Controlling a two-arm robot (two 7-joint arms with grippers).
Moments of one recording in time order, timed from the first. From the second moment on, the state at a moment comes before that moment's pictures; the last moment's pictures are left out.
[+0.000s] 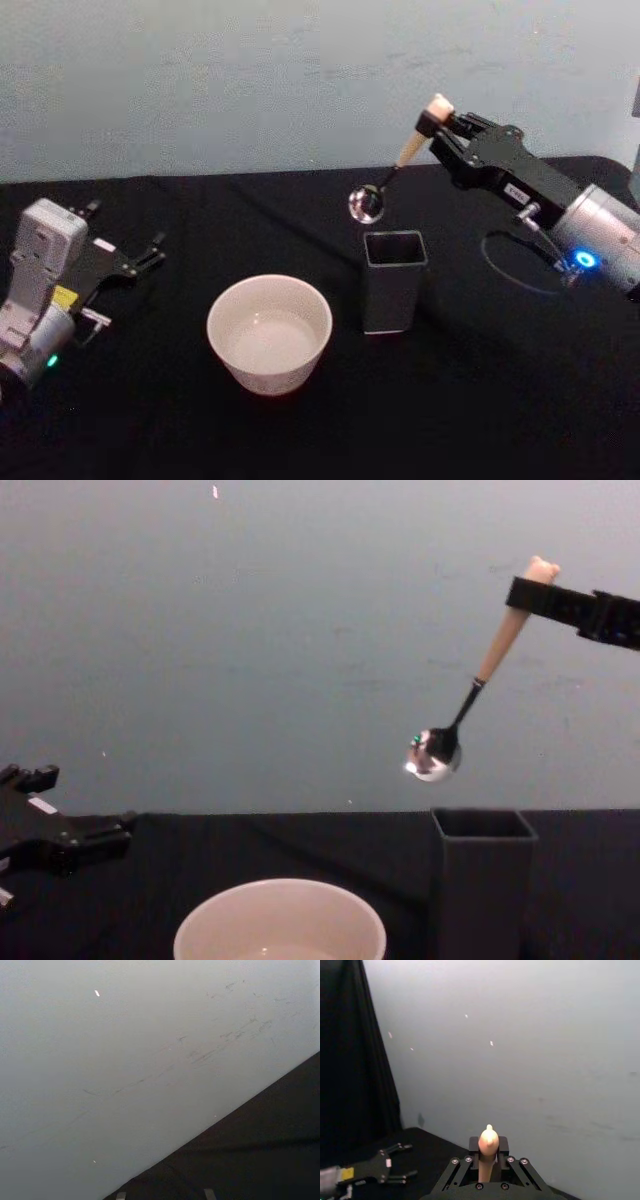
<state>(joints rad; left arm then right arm) -0.20 0.60 0.45 -1.41 -0.25 -0.12 0.03 0.28 0.49 -0.31 -1.58 0.72 0.02 0.50</state>
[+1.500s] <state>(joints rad) -0.20 0.60 0.45 -1.41 -0.25 -0.12 0.03 0.35 0.46 -0.60 -1.47 0.53 -0.02 0.65</state>
